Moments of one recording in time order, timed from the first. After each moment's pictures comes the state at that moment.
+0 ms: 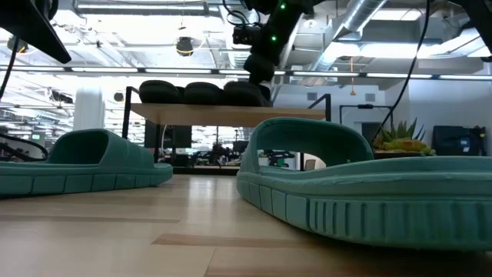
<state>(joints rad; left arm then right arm) -0.89 1.34 0.97 -1.17 -0.79 -1.27 -0.24 1.92 1.75 -0.66 0.55 -0.50</state>
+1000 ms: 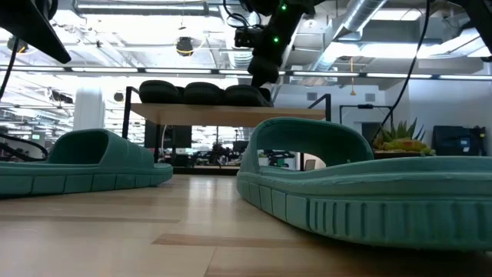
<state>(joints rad) -0.89 1.34 0.97 -1.17 -0.79 -1.29 -0.24 1.92 1.75 -0.70 0.56 -0.52</state>
